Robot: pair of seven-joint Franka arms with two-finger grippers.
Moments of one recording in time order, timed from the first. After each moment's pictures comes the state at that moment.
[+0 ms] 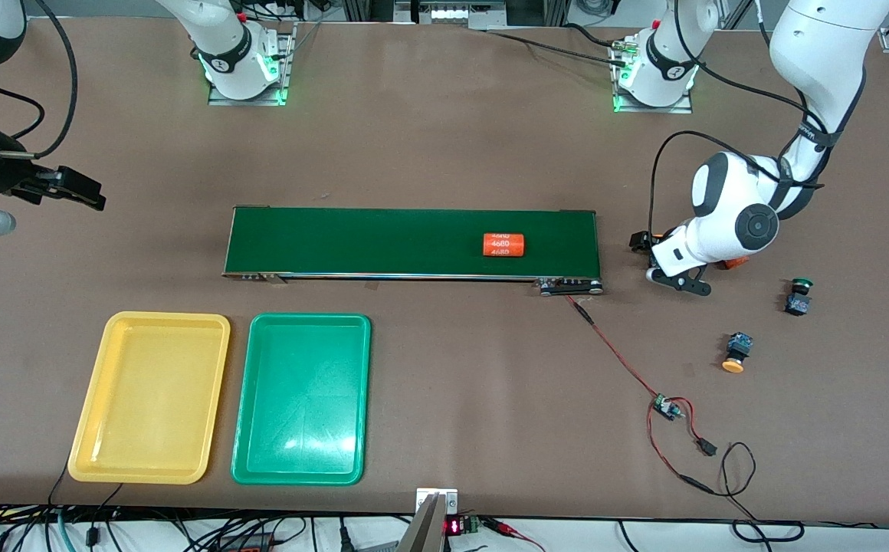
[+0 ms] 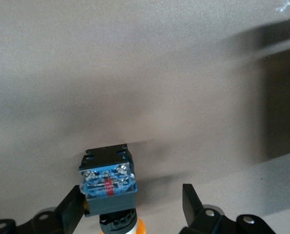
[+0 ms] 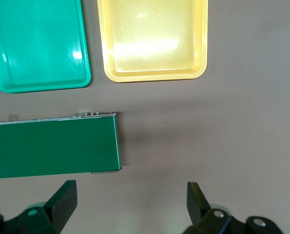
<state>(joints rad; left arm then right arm) 0.18 0.40 -0.27 -2.26 0.00 2.40 0.17 0.00 0.06 0.00 -1.62 -0.02 1.60 0.09</state>
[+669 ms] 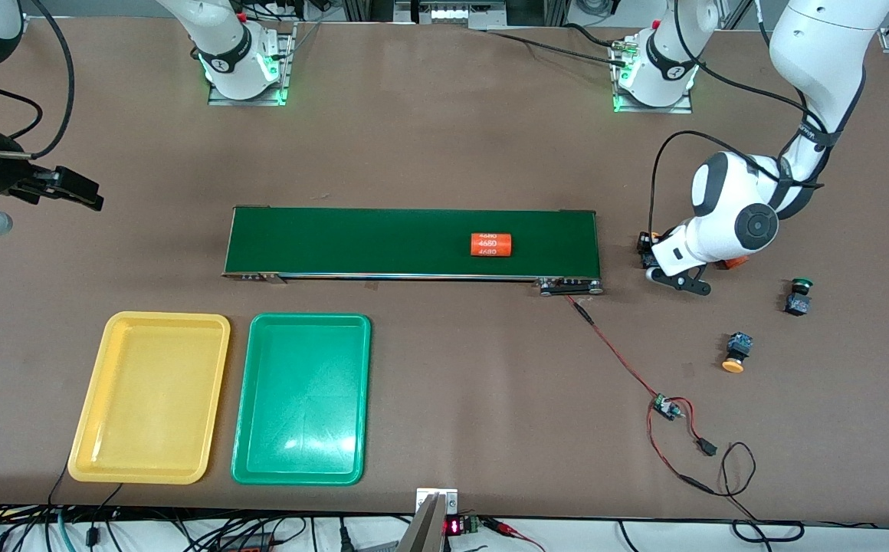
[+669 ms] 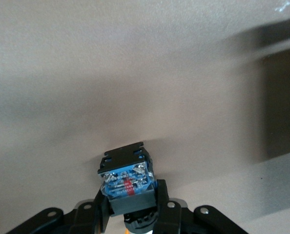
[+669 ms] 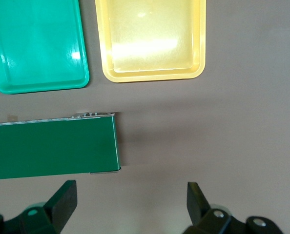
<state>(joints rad) 0.18 0.40 -0.27 -2.25 0.00 2.40 0.17 -0.01 0.06 0.00 -1.62 -0.02 1.60 0.09</state>
